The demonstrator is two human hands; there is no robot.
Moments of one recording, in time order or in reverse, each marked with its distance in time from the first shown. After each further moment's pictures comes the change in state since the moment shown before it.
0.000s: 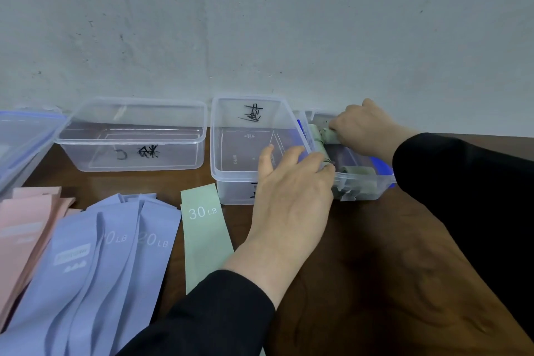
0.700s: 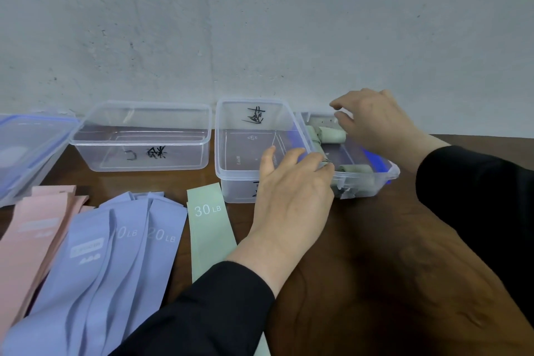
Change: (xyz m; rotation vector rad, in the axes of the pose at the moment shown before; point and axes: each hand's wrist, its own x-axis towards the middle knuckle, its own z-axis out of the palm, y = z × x) left_hand -0.001 -0.001 -0.002 -0.014 -0.035 0.005; right_hand -0.032 0.010 -0.035 0.726 0.321 0.193
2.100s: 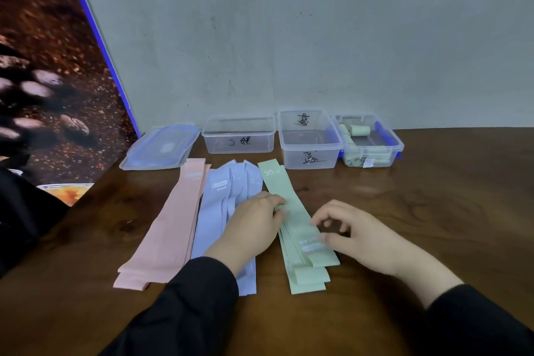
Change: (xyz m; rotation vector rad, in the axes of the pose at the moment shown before) left_hand -0.157 -0.037 -0.146 -0.136 -0.430 -0.349; right_hand -0.247 -0.189 -0.093 0.898 -0.468 -0.010
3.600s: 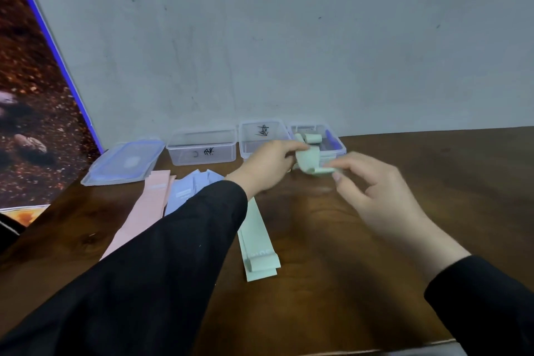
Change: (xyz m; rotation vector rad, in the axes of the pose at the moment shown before) left_hand 0.067 0.119 -0.045 -0.223 -0.031 0.251; right_hand -0.078 -0.031 -0.079 -0.172 0.684 -0.290
